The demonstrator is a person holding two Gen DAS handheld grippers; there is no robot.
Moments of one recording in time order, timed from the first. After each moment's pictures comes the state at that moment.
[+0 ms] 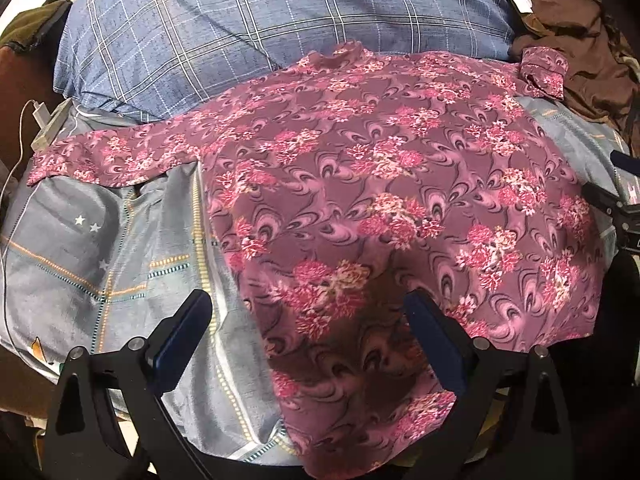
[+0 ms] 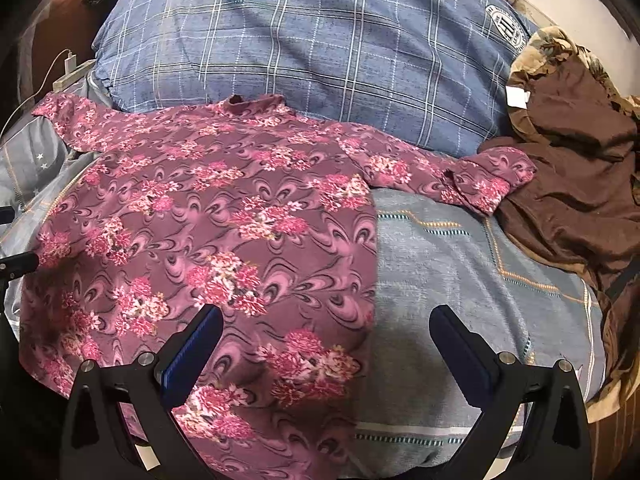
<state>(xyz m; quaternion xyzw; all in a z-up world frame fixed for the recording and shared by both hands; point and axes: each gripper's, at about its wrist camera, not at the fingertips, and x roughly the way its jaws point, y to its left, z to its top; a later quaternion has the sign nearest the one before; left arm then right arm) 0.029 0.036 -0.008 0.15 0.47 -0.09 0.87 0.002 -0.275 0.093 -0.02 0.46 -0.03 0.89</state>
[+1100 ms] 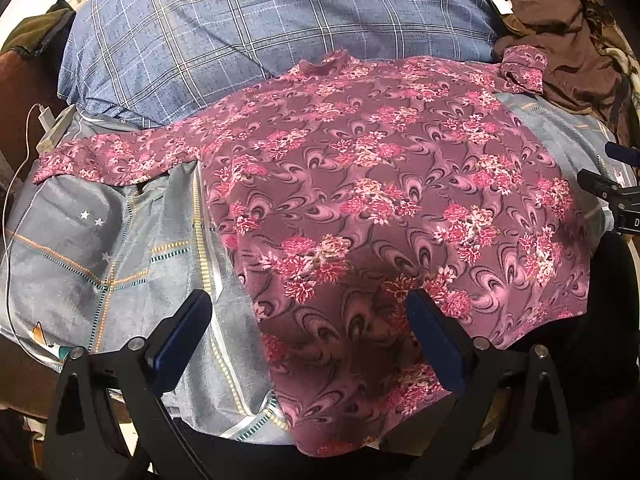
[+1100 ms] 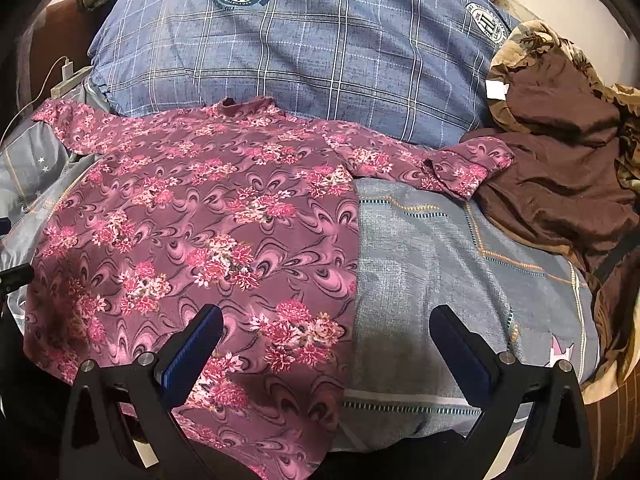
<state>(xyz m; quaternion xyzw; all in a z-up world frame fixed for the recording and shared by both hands) -0.006 0.039 -0.004 0.15 0.45 -0.10 0.88 -0.026 -0.278 0.104 -0.01 0.45 -0.05 0.89</state>
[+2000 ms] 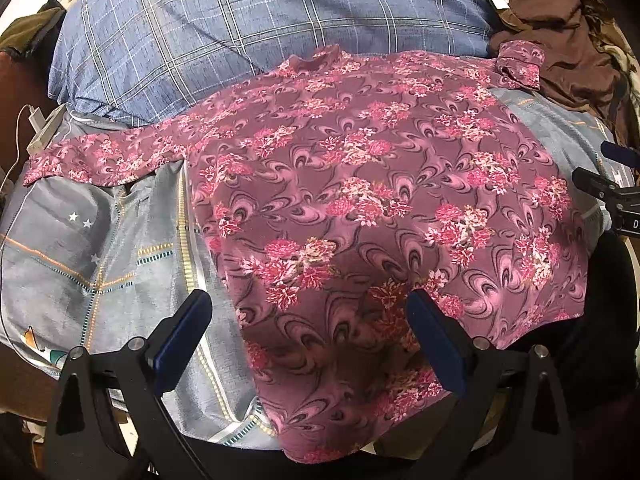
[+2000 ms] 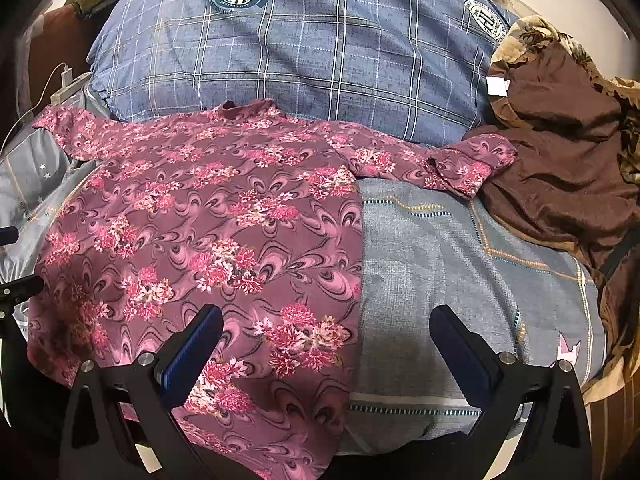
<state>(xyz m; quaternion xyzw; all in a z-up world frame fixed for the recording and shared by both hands) 0.002 0.029 -0.010 0.15 0.46 -0.11 0.87 -0.024 -0.280 0.099 0.00 0.45 -0.04 0.89</state>
